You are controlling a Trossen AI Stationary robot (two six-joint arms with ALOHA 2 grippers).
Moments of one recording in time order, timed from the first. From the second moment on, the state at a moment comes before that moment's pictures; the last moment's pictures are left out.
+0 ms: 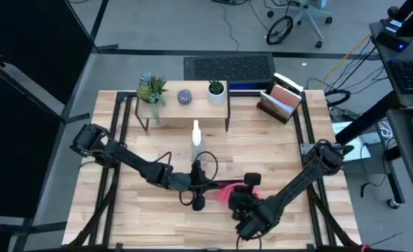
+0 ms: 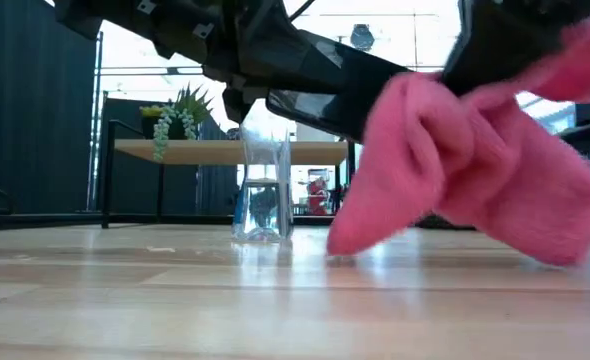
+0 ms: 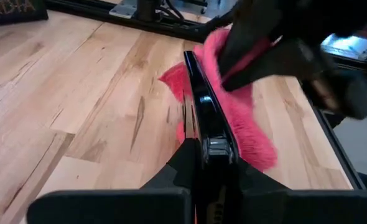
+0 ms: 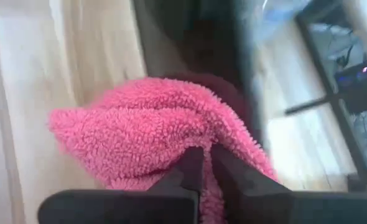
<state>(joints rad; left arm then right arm) -0.39 1.76 0.91 0.44 -0.32 -0.35 0.67 1.97 1.52 -1.06 0.90 0.84</state>
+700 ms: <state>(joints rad) -0.39 1.76 0.91 0.40 -0.32 -0.35 0.57 1.97 1.52 -0.61 0.92 0.34</state>
